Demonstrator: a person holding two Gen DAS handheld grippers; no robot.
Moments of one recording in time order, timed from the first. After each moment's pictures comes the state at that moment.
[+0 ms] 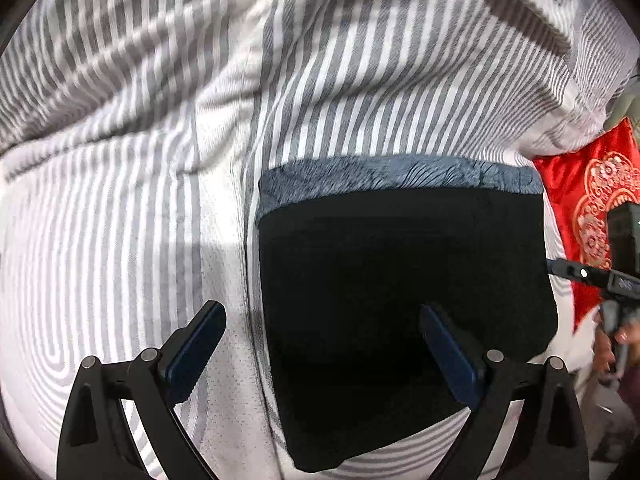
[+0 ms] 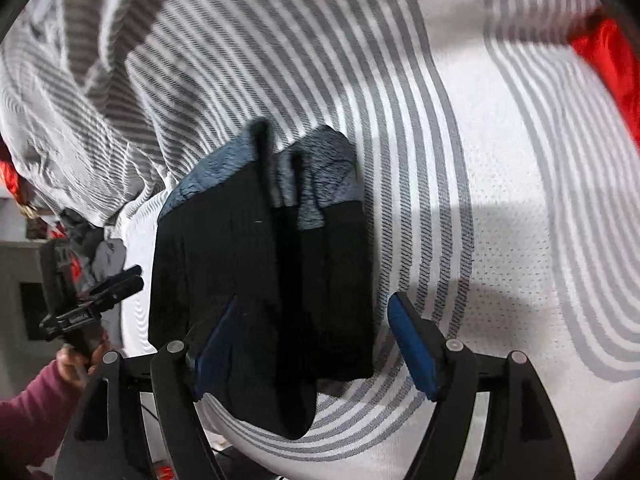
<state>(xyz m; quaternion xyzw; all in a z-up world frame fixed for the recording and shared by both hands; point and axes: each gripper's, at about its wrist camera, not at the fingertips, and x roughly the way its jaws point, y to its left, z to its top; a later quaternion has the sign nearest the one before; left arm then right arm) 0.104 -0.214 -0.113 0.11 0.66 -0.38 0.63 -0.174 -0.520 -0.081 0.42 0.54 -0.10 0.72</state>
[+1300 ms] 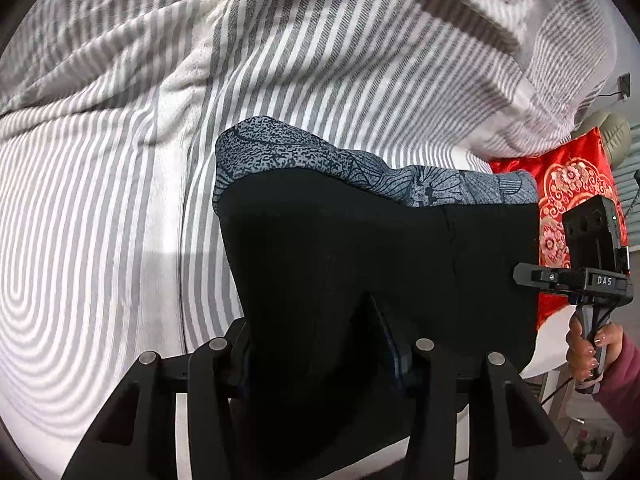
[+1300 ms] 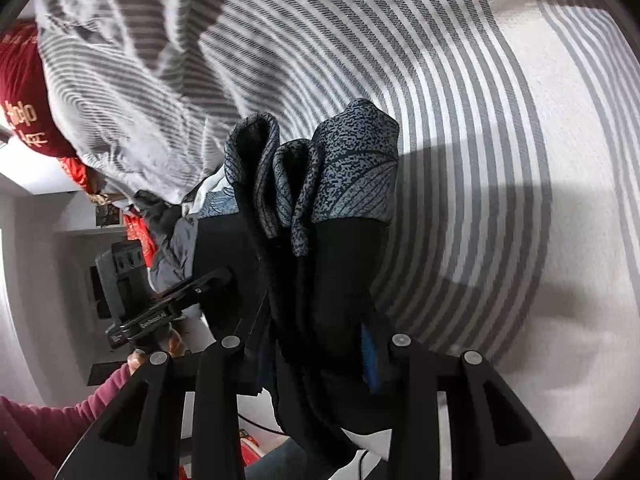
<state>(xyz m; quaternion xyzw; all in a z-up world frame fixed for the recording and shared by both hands) 0.023 -0.228 -0.072 0.05 0.66 -0.39 0.64 -0.191 -0.501 -0.052 0.50 0.50 0.02 0.70</state>
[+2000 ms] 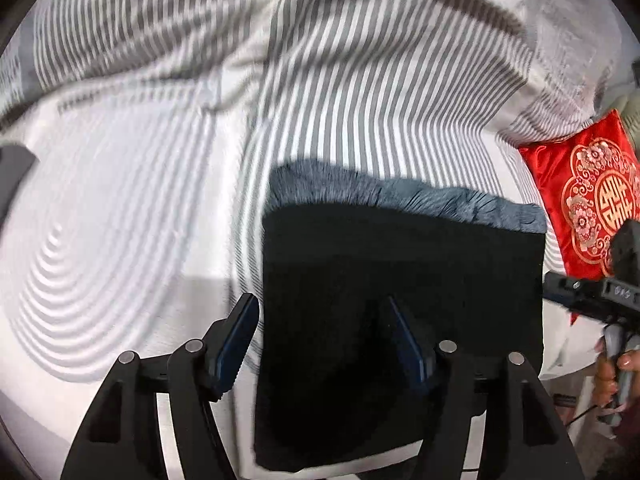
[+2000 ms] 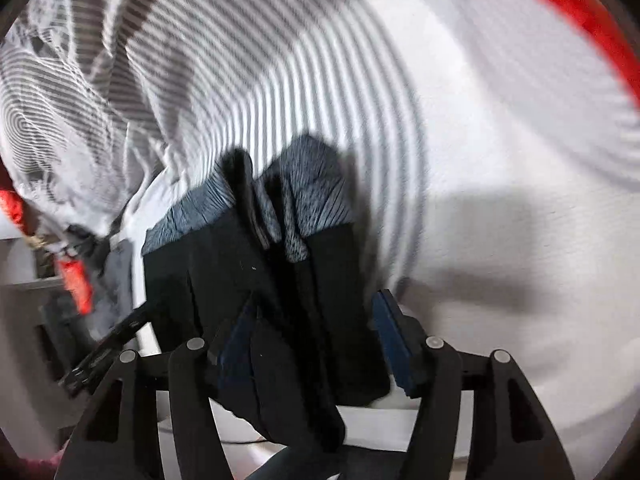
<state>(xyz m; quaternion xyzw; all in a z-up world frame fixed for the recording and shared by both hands) -0.017 -0.181 -0.066 0.10 0.62 -0.34 0.70 -0.277 -0.463 -0.052 0.45 0.51 -0.17 0.71</state>
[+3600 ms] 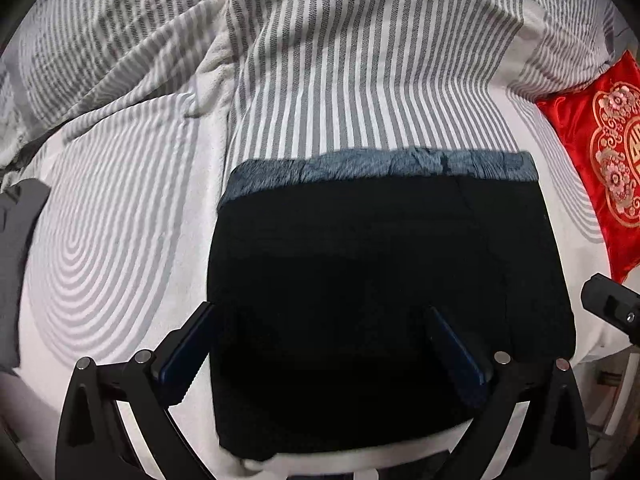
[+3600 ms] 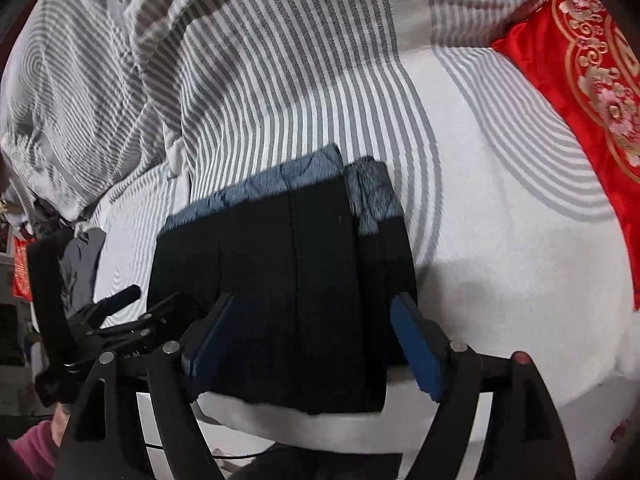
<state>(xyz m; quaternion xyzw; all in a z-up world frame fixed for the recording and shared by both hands) -0.053 -0.212 -0.084 0.19 0.61 -0.31 0.70 -0.253 -0.381 -0.015 0.34 0.52 -0.23 0.75</state>
